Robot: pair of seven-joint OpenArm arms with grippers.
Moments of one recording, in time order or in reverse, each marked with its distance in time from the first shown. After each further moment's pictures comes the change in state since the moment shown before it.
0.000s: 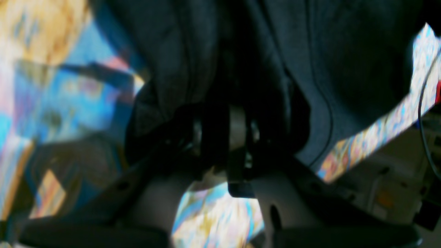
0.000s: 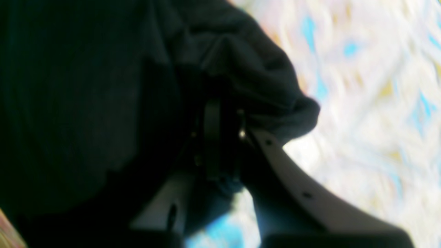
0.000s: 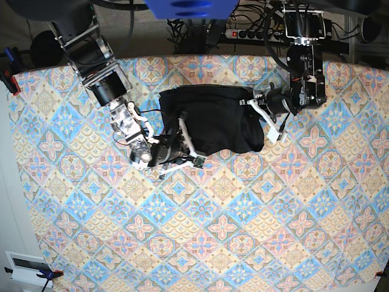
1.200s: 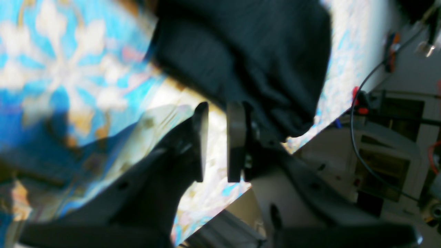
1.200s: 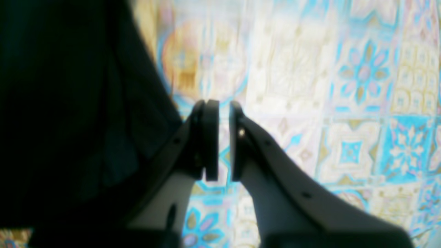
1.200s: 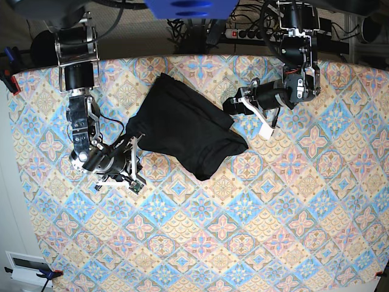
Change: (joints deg) left arm 3.9 2.5 0.2 5.9 -12.3 0.4 0.7; right arm -7.0 4.8 26.3 12.2 -0.9 0.2 -5.2
